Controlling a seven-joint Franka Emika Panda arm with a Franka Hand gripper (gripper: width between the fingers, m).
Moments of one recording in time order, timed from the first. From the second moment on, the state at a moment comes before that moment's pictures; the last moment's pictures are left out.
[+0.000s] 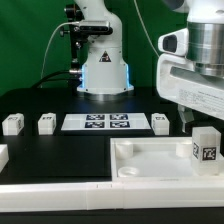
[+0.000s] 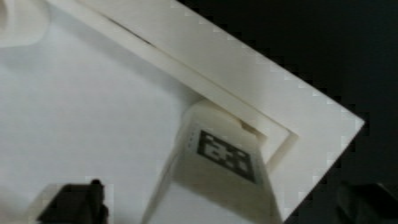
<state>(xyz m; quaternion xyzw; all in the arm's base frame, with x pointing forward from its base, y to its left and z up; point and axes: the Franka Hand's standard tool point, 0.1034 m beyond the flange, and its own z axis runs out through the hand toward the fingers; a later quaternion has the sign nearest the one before) 0.628 0.124 0.075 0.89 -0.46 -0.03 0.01</state>
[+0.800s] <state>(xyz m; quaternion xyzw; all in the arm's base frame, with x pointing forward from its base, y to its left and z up) 0.628 0.117 0.074 1.00 0.00 -0.03 0.00</state>
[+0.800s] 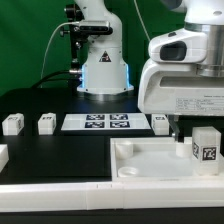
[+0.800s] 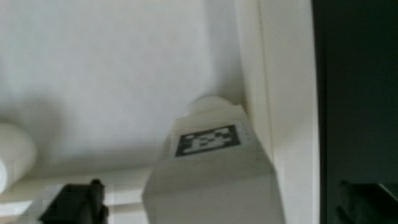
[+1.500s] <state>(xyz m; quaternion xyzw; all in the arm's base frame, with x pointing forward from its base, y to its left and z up) 0.628 0.116 0.074 1.00 0.07 -0.03 0.00</state>
